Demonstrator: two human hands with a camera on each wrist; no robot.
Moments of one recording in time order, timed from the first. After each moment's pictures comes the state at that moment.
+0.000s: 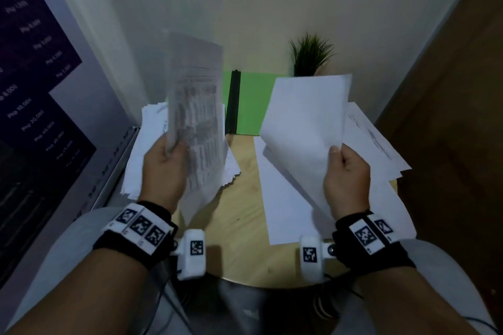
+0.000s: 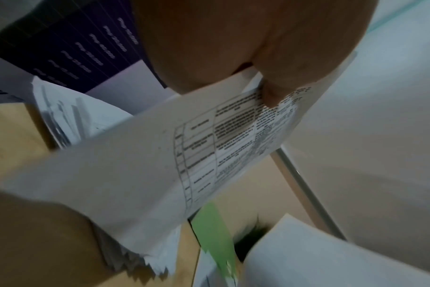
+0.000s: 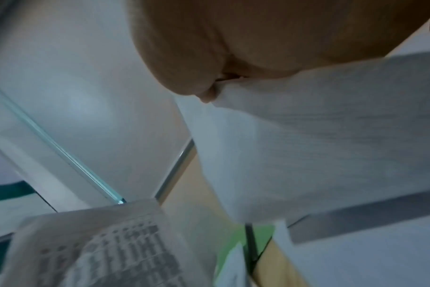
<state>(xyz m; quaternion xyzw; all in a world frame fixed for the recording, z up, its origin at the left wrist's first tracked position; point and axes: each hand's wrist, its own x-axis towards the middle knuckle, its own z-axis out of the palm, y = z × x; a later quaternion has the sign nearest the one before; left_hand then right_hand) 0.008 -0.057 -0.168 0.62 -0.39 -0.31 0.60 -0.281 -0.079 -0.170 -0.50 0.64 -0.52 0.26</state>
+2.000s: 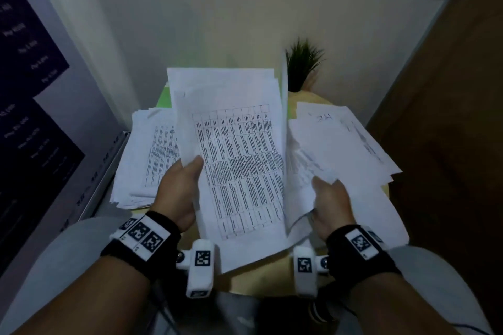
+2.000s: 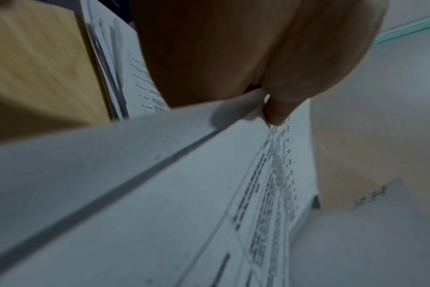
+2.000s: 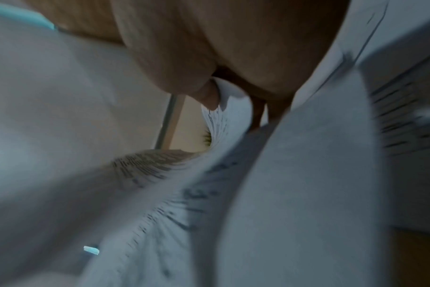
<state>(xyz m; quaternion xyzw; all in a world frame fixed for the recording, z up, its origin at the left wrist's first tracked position) -0.022 -0.059 -0.172 0.57 -0.25 -0.56 0.55 -0.283 -0.077 -0.197 -0.24 0.63 -0.51 0.53</state>
